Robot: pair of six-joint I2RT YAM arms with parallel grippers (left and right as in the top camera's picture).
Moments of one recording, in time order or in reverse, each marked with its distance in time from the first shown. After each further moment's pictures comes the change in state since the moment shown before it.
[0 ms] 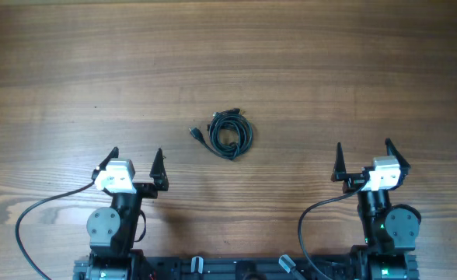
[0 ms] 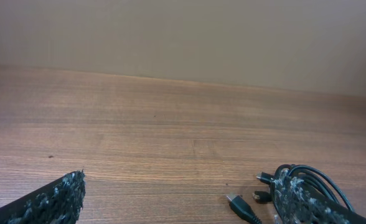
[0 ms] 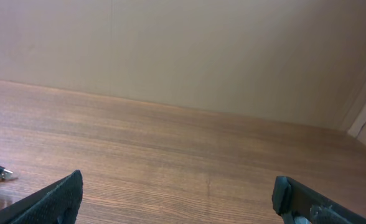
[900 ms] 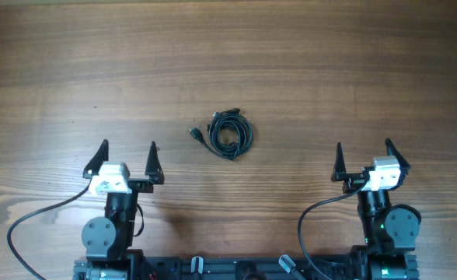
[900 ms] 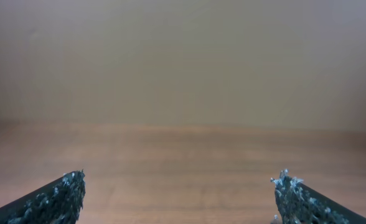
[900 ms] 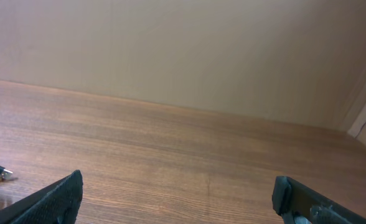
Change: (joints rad) left arm 0.000 0.000 -0.002 0.210 -0.016 0.053; right arm 0.000 0.000 0.000 0.000 0.000 0.000
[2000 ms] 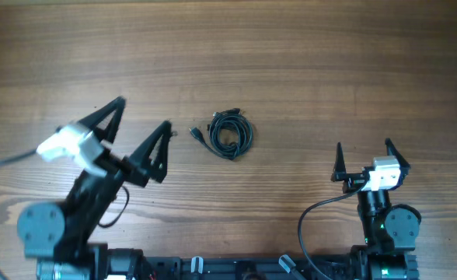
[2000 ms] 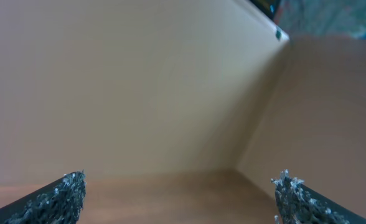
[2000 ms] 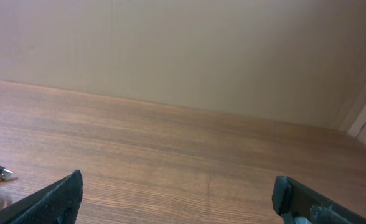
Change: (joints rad) left arm 0.000 0.471 0.707 -0.143 0.485 -0.369; right arm 0.000 0.000 0.000 0.000 0.000 0.000
